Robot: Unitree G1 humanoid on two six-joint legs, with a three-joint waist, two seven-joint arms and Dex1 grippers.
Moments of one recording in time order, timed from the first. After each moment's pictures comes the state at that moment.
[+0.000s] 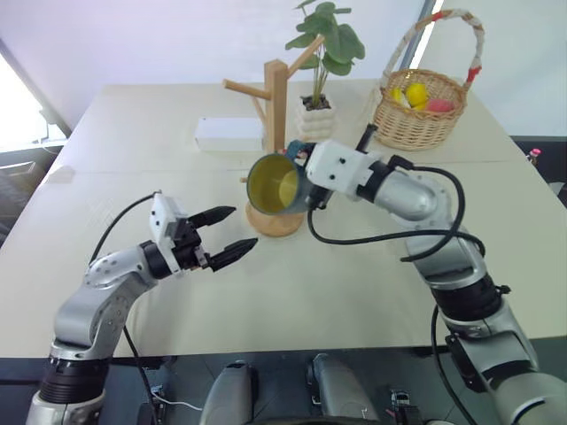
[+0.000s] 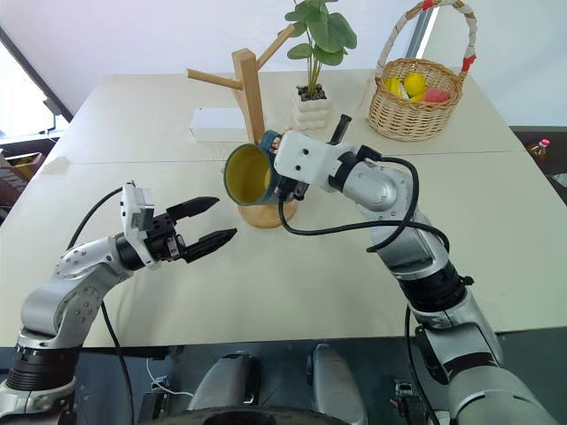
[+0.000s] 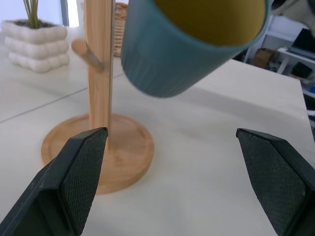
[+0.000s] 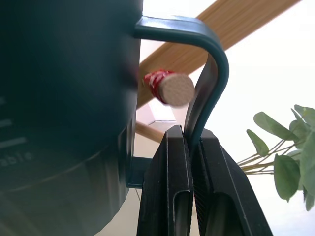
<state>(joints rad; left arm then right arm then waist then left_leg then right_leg) -0.14 0.56 0.12 -0.36 -0.64 0.45 -0.85 -0.68 -0.48 0.28 -0.28 -0.31 0.36 0.63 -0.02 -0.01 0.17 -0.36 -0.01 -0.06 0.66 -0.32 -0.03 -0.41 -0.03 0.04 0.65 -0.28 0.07</state>
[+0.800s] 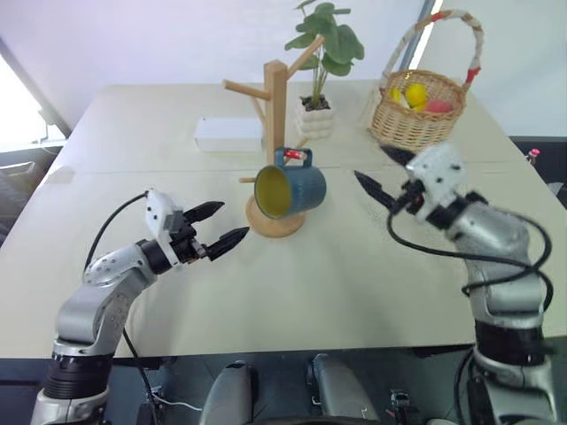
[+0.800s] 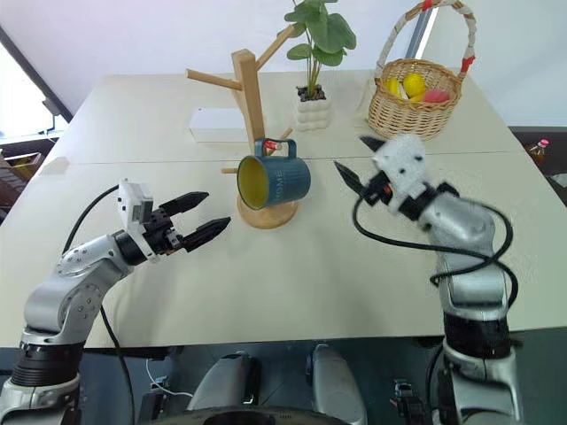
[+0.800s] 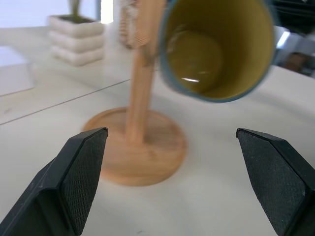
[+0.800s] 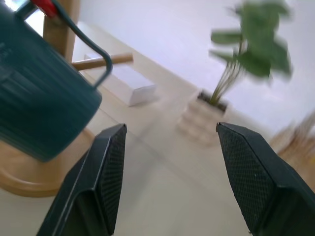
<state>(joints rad) -0.13 0.50 0.13 -0.26 -0.55 0.42 -0.71 -0.24 -0.38 -0.23 -0.28 0.21 0.36 0.64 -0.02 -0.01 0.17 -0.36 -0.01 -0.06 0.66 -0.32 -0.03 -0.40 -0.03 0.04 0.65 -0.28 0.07</state>
